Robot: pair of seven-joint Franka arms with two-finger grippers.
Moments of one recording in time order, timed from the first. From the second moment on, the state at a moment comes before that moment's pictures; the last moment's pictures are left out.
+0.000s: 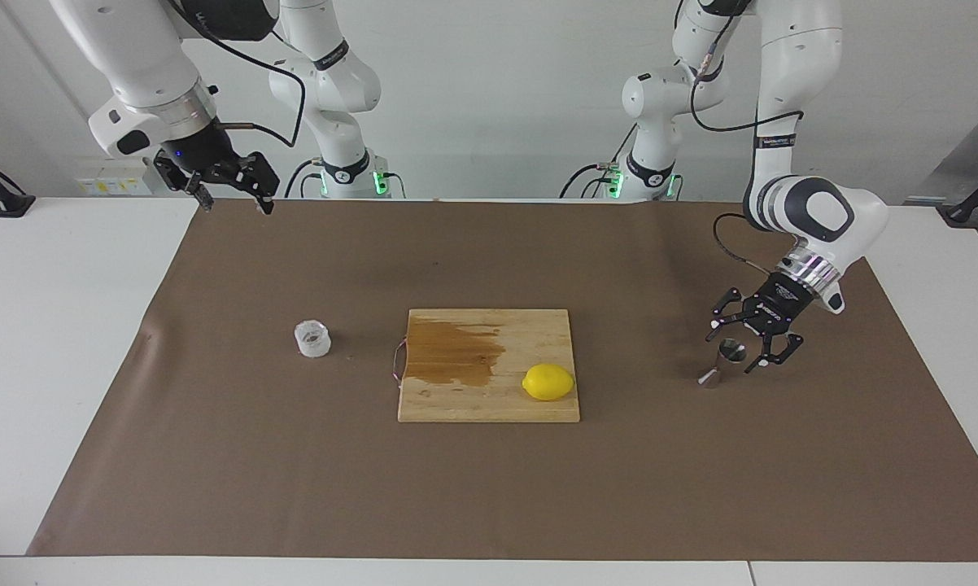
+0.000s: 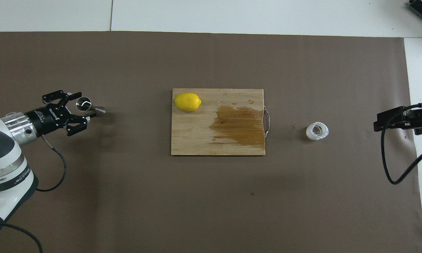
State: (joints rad) left arm 0.20 0.16 -0.09 -2.19 -1.39 2.34 -1.02; right arm -0.15 -0.05 0.12 -1.61 0.02 1.49 0.08
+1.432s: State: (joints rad) left arm 0.20 0.16 -0.09 -2.19 -1.39 2.34 -1.02; right arm -0.15 -0.05 0.12 -1.61 0.02 1.49 0.08
